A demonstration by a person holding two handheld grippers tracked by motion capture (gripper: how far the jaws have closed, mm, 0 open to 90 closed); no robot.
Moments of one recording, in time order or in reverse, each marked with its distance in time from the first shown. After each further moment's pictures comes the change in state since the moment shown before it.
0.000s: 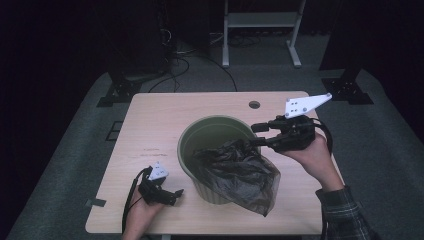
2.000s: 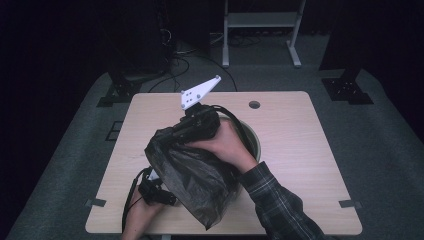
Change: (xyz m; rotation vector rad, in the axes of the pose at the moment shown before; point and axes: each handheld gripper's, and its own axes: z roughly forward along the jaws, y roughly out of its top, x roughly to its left) left arm 0.000 0.000 0.000 -0.003 0.002 -0.001; right arm 0.042 0.108 0.167 0.000 0.390 -0.100
